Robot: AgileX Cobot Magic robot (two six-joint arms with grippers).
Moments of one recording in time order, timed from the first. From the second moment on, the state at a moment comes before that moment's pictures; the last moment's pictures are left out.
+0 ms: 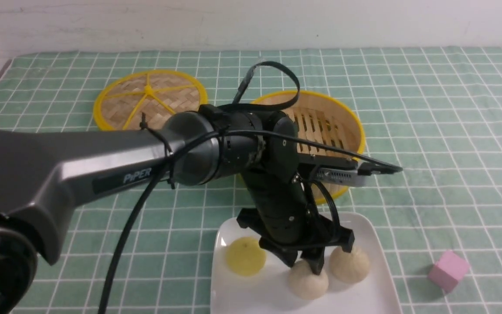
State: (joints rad) right arm 0.33 0.40 -0.71 0.14 1.25 -0.04; left arm -0.77 1.97 -1.41 -0.30 0.85 -0.13
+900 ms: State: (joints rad) right arm 0.33 0.09 -0.32 0.11 0.46 0.00; left arm -0.77 1.88 -1.45 -0.17 0.86 -0.12
